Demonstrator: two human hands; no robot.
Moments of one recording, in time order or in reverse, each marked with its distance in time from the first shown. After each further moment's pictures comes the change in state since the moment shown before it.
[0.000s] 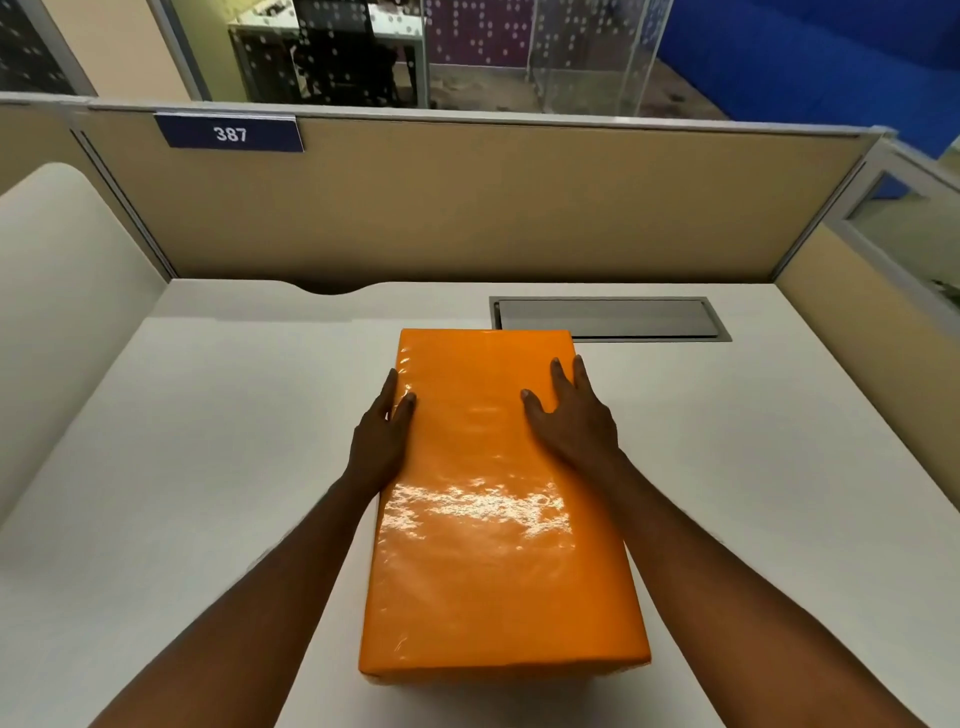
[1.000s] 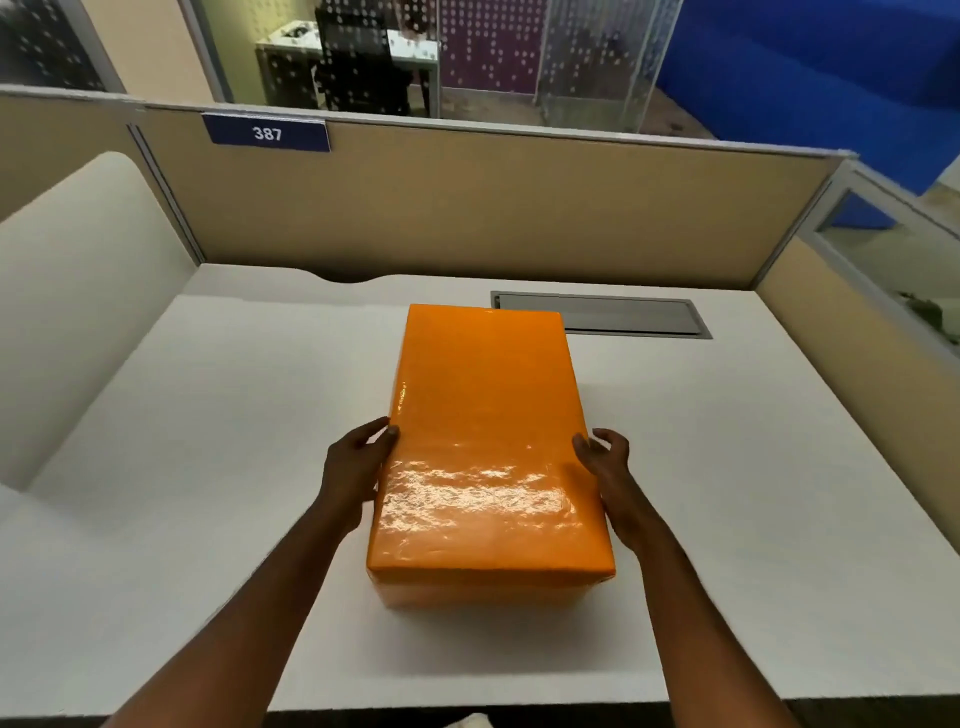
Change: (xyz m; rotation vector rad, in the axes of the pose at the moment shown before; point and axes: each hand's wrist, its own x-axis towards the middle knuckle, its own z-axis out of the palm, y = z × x) left_hand -0.113 -0.018 -0.024 -0.355 0.063 -0.283; right_hand -0.139 0.056 -0.015 0.946 -0.208 0.249
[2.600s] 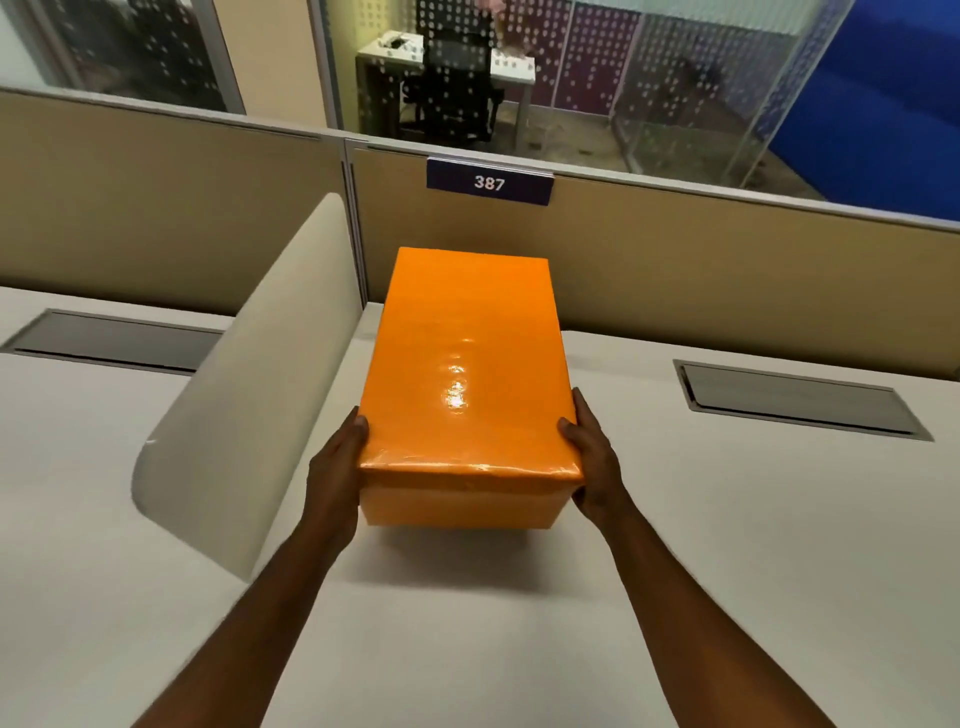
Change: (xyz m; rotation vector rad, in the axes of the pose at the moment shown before) left_hand 0.171 0.047 -0.329 -0.349 0.091 0.113; right_hand 0.129 -0.118 0.388 0.339 -0.218 -0.172
